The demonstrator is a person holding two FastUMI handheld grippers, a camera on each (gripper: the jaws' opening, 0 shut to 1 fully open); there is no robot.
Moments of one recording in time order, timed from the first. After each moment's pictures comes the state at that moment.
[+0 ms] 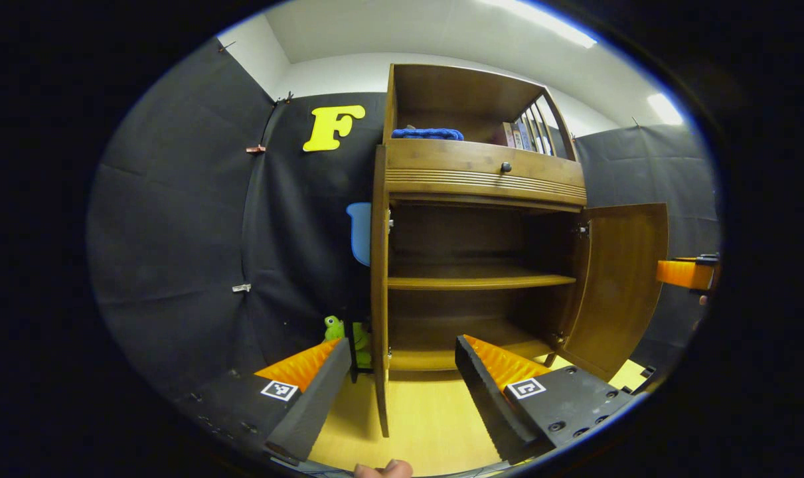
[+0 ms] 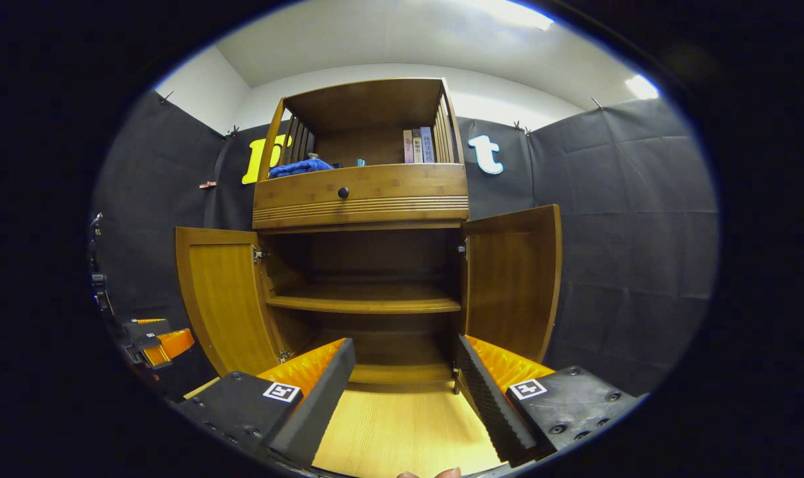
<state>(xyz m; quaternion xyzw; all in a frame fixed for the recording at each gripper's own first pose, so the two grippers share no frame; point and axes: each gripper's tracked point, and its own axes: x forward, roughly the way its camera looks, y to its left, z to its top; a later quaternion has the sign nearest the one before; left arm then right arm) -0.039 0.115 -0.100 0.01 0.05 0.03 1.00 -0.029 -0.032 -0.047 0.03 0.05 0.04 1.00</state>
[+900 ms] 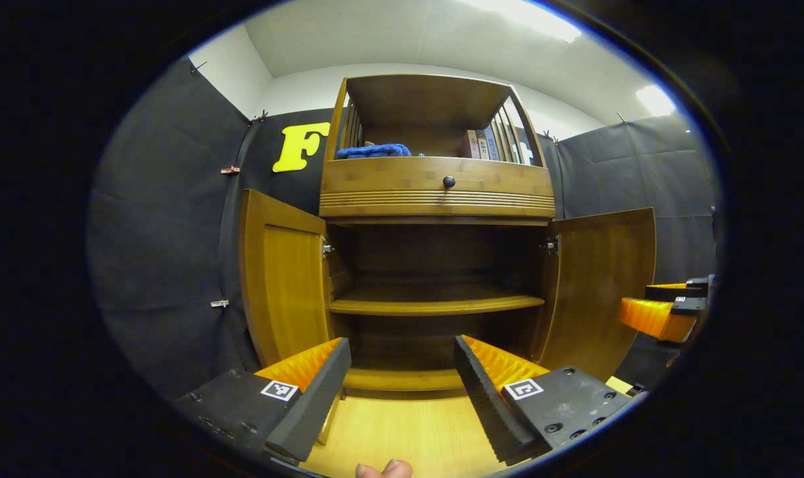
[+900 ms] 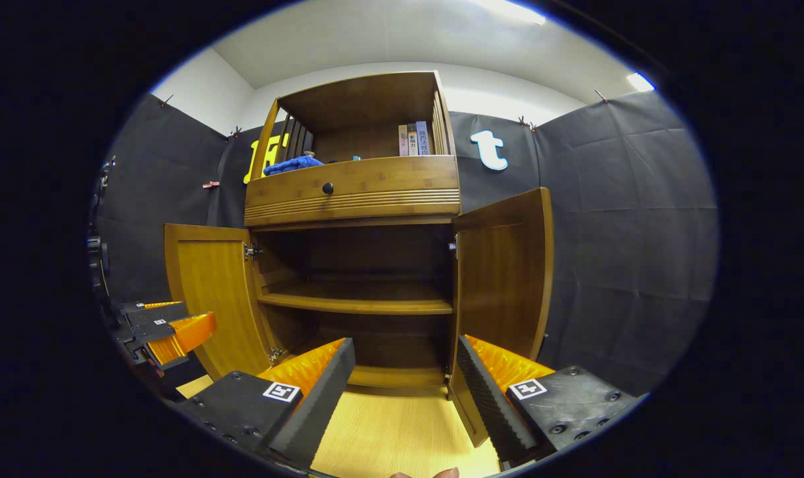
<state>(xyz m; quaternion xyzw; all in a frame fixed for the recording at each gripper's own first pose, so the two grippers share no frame) -0.002 -0.019 -0.071 0.03 0.02 0.03 1.00 -0.001 -0.078 -0.061 0.04 0.05 0.07 1.00</state>
